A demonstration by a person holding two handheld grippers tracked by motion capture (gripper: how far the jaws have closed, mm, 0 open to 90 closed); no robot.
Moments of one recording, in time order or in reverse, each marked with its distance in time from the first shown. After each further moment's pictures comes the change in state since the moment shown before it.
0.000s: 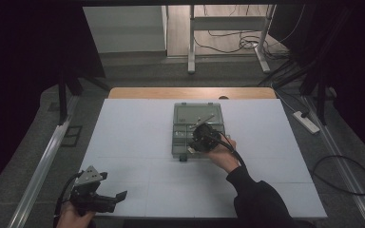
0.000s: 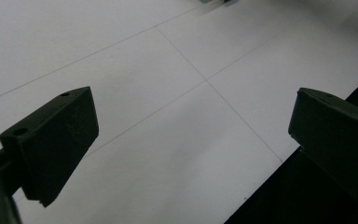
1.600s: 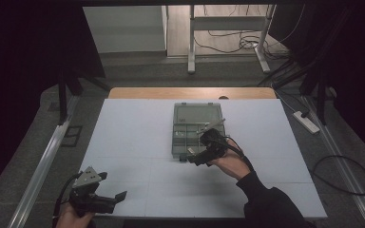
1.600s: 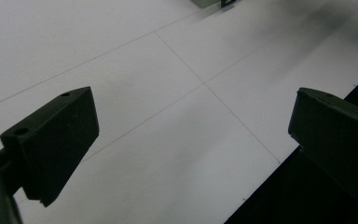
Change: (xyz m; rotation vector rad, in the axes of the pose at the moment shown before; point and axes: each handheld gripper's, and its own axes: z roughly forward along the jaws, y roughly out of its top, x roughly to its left) left arm -0.001 -0.002 -0.003 -0.024 -0.002 0.005; right arm 0.010 -0.018 -0.031 -0.013 0.150 0.062
